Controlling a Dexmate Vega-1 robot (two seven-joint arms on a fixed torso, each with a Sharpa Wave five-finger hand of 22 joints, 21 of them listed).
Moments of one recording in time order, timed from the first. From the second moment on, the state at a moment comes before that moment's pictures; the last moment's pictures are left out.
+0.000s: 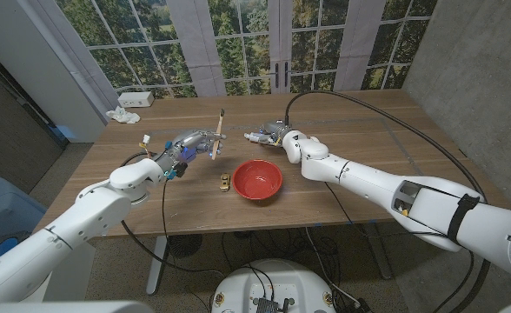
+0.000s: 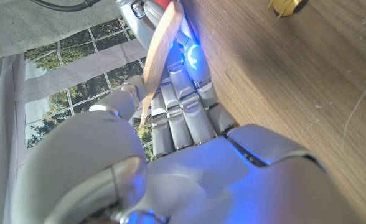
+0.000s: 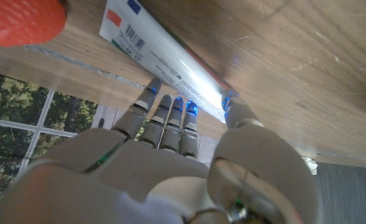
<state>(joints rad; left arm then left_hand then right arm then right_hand) 1.13 0.89 0.23 -1.88 -0.76 0.07 0.04 0.81 0.14 0.77 -0.17 0.17 0.89 0.10 0.20 0.55 1.03 0.00 0.53 0.79 1.19 -0.12 0.53 0.68 0.66 -0.06 1.55 0.21 -0.30 -0.30 -1.14 -1.21 -0.58 -0.43 0.02 0.75 0.12 0.50 -0.18 0.19 0.44 0.01 0.23 0.18 0.43 -0.02 0.24 0.21 0.31 -0.04 0.32 0.28 0.49 0.01 0.24 0.18</state>
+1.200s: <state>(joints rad) 1.12 0.89 0.24 -1.88 -0.76 0.08 0.04 0.81 0.14 0.76 -0.16 0.17 0.89 0.10 0.20 0.56 1.03 0.00 0.52 0.79 1.19 -0.12 0.53 0.68 0.66 -0.06 1.55 0.21 -0.31 -0.31 -1.16 -1.18 -0.61 -0.41 -0.09 0.91 0.12 0.42 -0.17 0.19 0.69 0.00 0.31 0.20 0.68 -0.06 0.35 0.32 0.46 -0.05 0.49 0.42 0.57 0.00 0.27 0.19</state>
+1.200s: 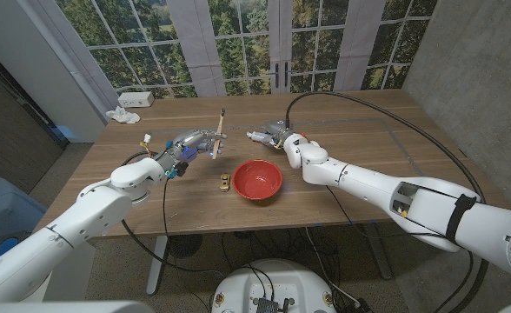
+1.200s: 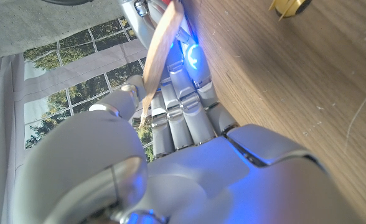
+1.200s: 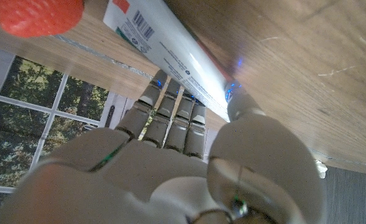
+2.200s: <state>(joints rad) 1.09 0.88 0.26 -1.87 -0.75 0.08 0.01 0.81 0.14 0.77 -0.17 0.17 0.89 0.10 0.20 0.56 1.03 0.00 0.52 0.80 1.19 -0.12 0.53 0.68 0.66 -0.06 1.55 0.21 -0.38 -0.40 -1.08 -1.34 -0.65 -0.46 -0.17 0.95 0.14 0.39 -0.16 0.19 0.80 -0.02 0.34 0.20 0.84 -0.09 0.45 0.39 0.56 -0.05 0.57 0.47 0.59 -0.01 0.30 0.19</state>
